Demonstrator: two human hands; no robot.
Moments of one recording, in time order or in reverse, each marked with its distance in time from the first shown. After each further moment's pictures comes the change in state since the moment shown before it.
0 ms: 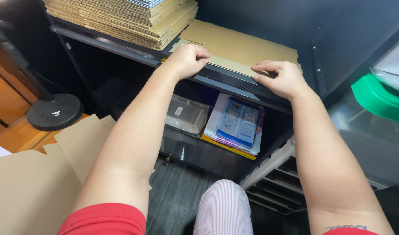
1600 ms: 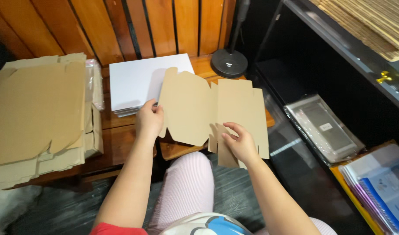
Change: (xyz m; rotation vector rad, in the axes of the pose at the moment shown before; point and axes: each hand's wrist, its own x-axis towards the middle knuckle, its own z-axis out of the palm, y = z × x) left_hand -0.609 -0.109 -0.117 0.202 0.882 -1.416; right_hand -0.195 -0.270 0.382 0.778 -0.732 -0.112
